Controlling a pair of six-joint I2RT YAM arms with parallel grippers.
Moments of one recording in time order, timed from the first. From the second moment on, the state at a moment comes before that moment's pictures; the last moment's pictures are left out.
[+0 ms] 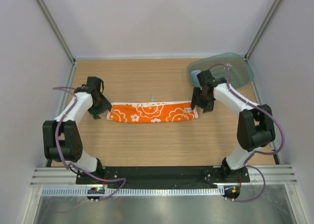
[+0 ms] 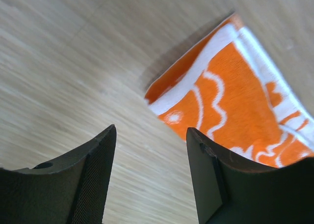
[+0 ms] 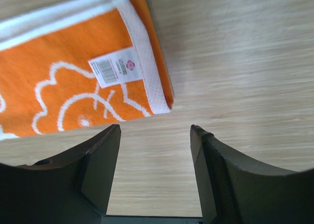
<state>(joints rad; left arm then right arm) -0.03 1.54 1.11 -0.81 -0.15 -0.74 0.29 1.66 1.26 -0.82 0.06 0.50</state>
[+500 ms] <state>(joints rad) -0.03 1.54 0.91 -0.69 -0.09 -0.78 0.27 1.75 1.13 -0.68 -0.06 0.51</state>
